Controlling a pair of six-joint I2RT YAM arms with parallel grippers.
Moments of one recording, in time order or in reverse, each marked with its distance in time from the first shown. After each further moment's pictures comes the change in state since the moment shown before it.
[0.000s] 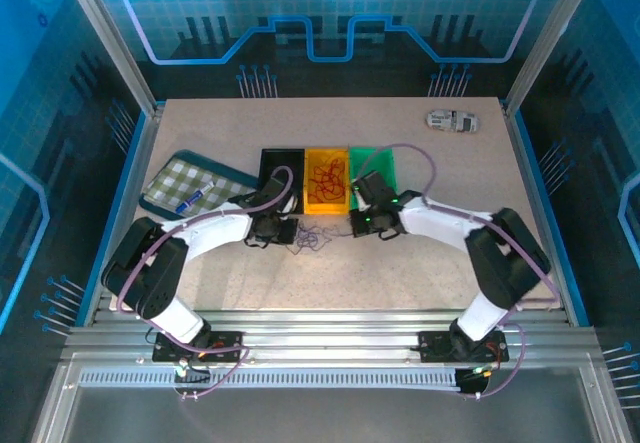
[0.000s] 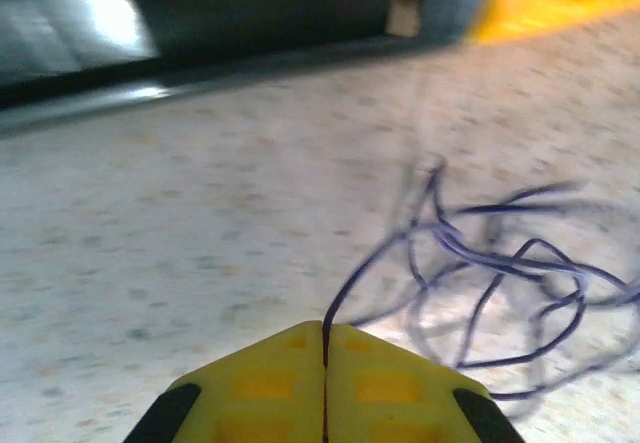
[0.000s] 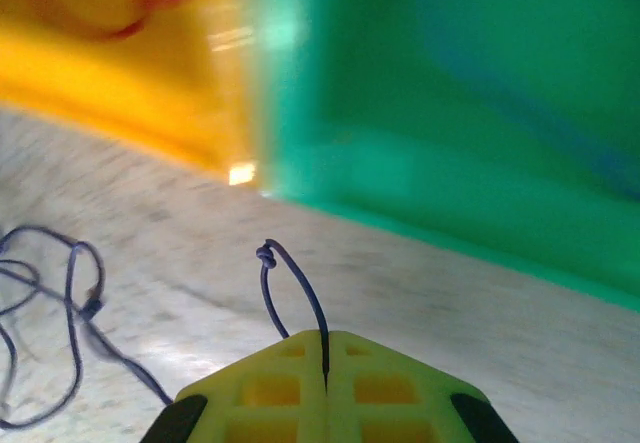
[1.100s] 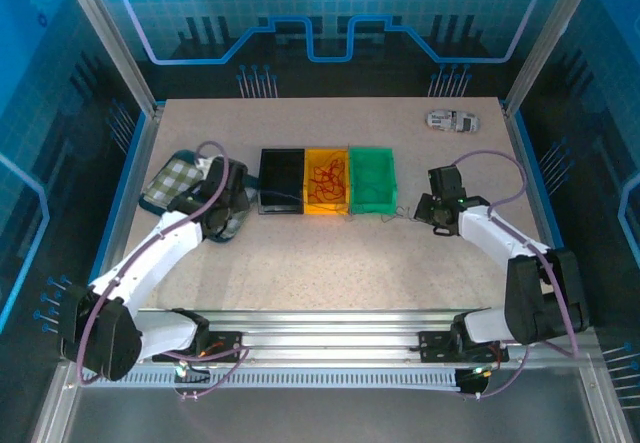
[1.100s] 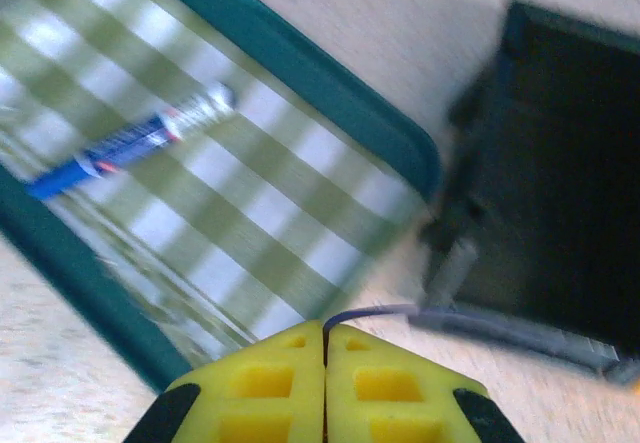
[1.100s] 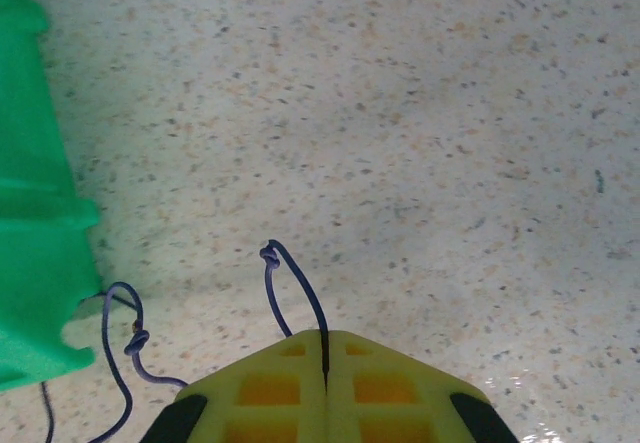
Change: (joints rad) left arm 0.199 -0.357 0.076 -0.158 -0.438 -0.160; right arm -0.401 -0.209 -0.164 -0.026 0.110 0.140
